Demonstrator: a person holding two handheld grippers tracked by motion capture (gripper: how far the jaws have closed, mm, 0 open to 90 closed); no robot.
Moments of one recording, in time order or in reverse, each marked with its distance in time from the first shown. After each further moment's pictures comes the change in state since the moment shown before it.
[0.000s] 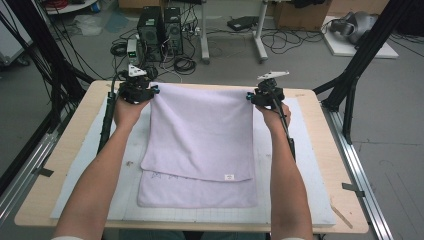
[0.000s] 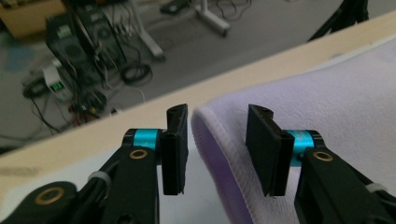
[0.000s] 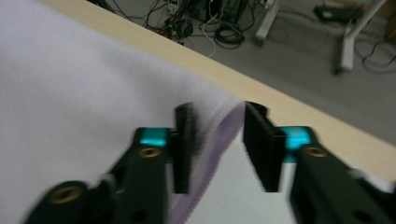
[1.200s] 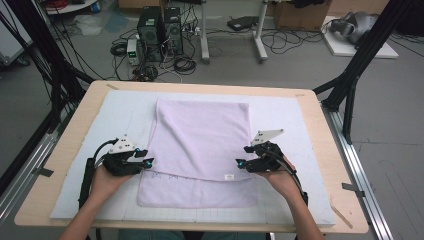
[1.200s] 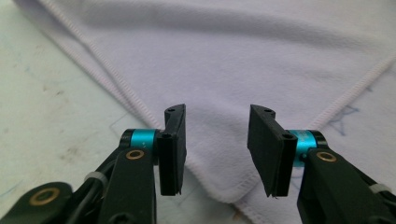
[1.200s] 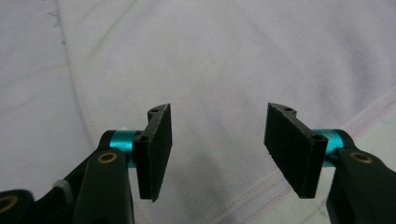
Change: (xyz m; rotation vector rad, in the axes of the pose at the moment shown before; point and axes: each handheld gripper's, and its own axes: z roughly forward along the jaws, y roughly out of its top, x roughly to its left) left arm -0.057 -0.153 -0.098 0.061 -0.362 0.189; right arm 0.091 -0.122 -0.072 0.119 0.402 -0.213
